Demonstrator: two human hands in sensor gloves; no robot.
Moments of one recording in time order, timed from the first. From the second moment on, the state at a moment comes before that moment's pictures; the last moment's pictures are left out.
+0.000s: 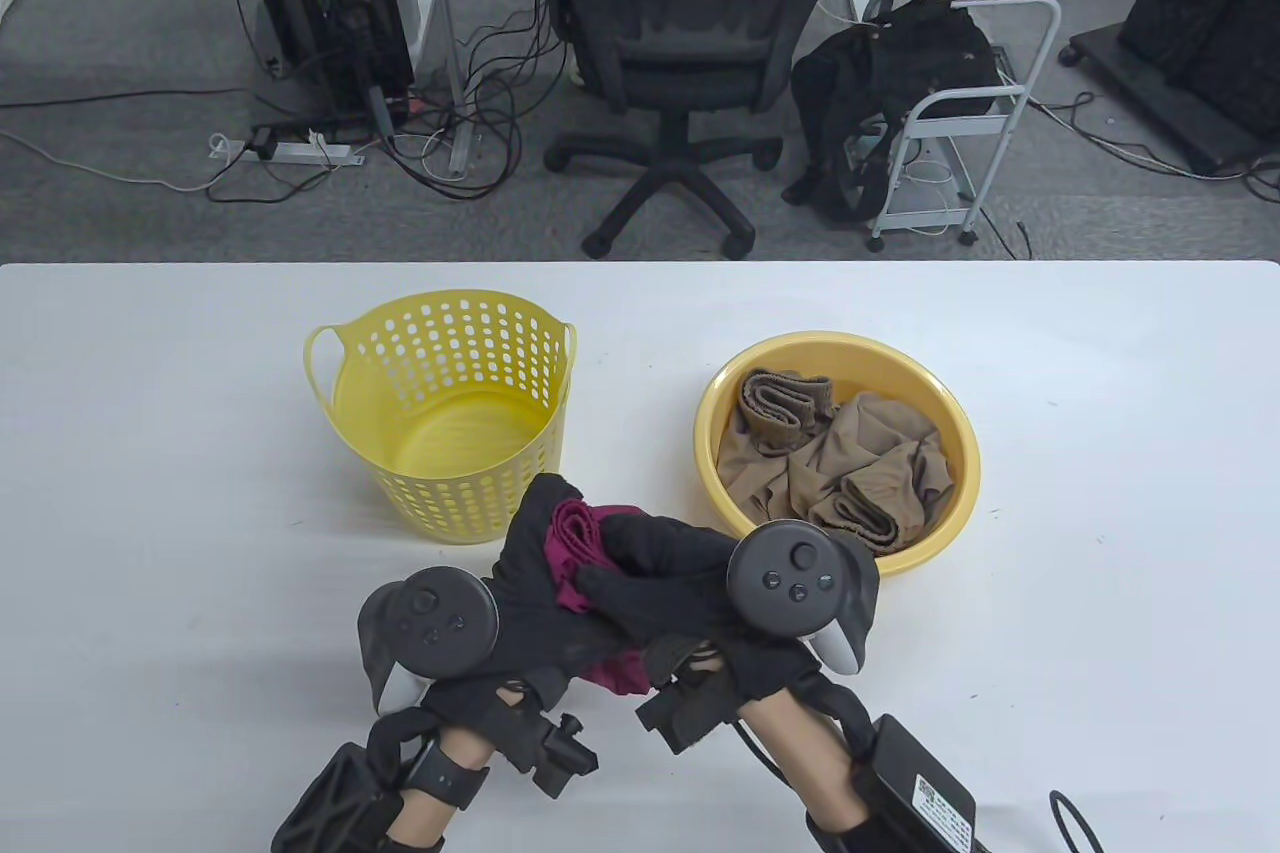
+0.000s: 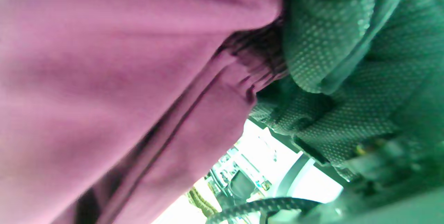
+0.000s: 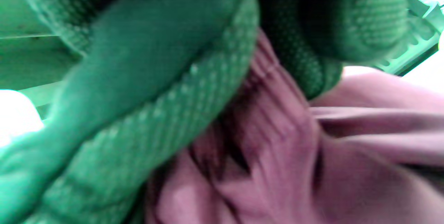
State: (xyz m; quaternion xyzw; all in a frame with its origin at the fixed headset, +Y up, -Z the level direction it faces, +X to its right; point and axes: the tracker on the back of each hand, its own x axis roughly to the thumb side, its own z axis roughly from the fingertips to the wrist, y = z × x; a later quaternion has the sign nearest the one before) left_hand -0.148 -0.628 -0.254 0.06 -0.24 0.45 0.86; right_hand 0.044 -0.586 -0.264 0.23 -0.10 0.85 0.46
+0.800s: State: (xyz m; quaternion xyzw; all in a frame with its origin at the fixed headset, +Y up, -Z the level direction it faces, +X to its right) left_hand -0.159 -0.629 -0.257 0.09 -0.23 0.43 0.87; right_hand 0.051 -0.587 -0.267 0.27 -0.06 0.85 0.45
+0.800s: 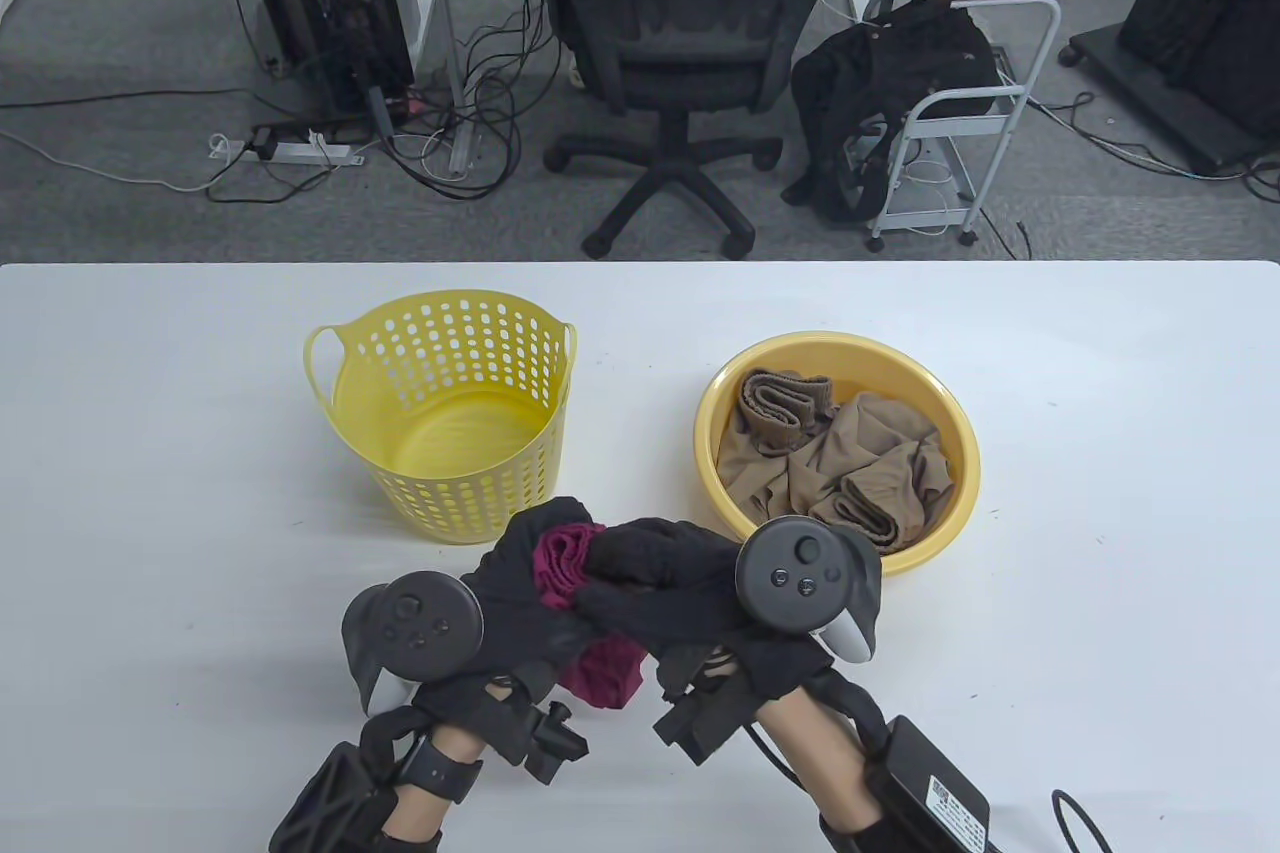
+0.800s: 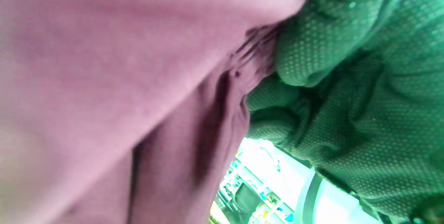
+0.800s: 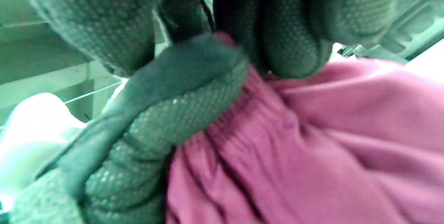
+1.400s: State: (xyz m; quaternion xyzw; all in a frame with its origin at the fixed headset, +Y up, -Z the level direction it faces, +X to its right) left_hand -0.178 -0.619 -0.254 0.09 -0.24 0.51 0.82; right_hand 0.099 -0.594 -0.290 0.22 -0.03 0.85 0.48
